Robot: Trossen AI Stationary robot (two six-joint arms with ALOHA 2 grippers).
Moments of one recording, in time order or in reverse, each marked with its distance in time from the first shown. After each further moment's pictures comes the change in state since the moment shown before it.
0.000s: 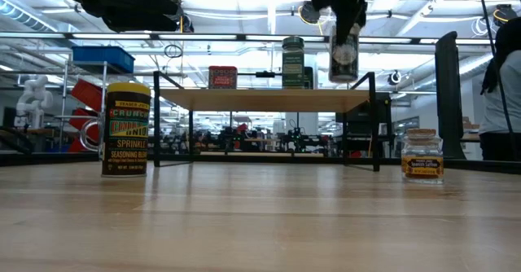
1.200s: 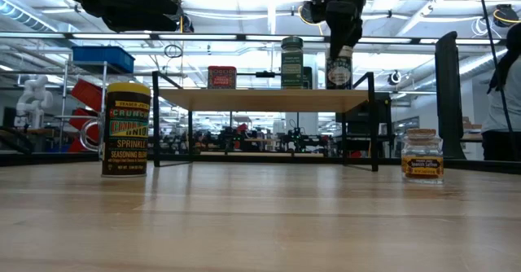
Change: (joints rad) left arm 0.000 0.000 0.000 0.001 0.000 -0.003; right arm -0.111 -0.021 -0.140 0.177 0.005 -0.096
